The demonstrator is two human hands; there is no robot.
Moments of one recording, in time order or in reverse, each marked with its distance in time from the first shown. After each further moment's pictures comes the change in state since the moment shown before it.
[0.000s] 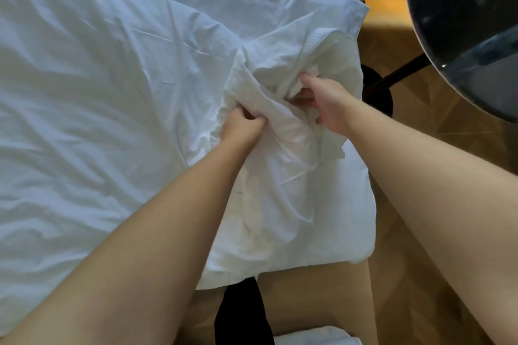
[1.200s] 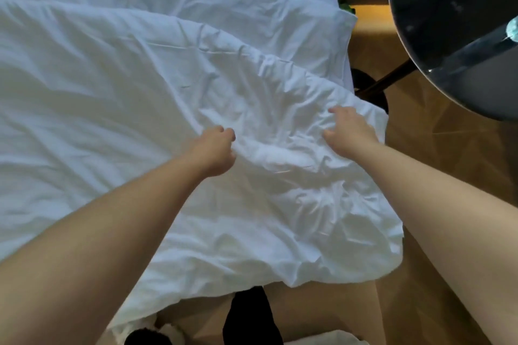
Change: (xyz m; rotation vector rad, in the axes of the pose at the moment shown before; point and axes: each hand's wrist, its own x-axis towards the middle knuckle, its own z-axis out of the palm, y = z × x) left_hand -0.007 -0.015 -0.068 1.094 -0.241 0.314; right_hand -0.015 0.050 -0.053 -1.174 0.304 -0.092
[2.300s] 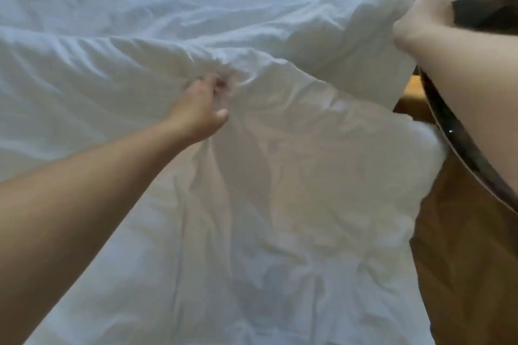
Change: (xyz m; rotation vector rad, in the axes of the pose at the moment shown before) left_hand 0.199 -0.042 -0.094 -0.385 0.542 0.082; right_hand 0.244 -0.064 -0.190 0.101 0.679 0.119
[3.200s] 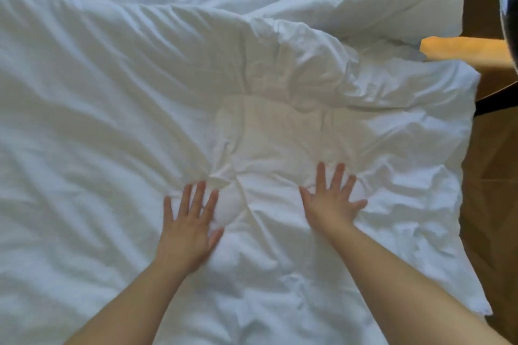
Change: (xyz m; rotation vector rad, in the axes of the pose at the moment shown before) left_hand -0.245 -0.172 0.076 0.620 -0.379 -0.025; right_hand -0.349 0.053 0.202 -0.254 -0.747 -0.080
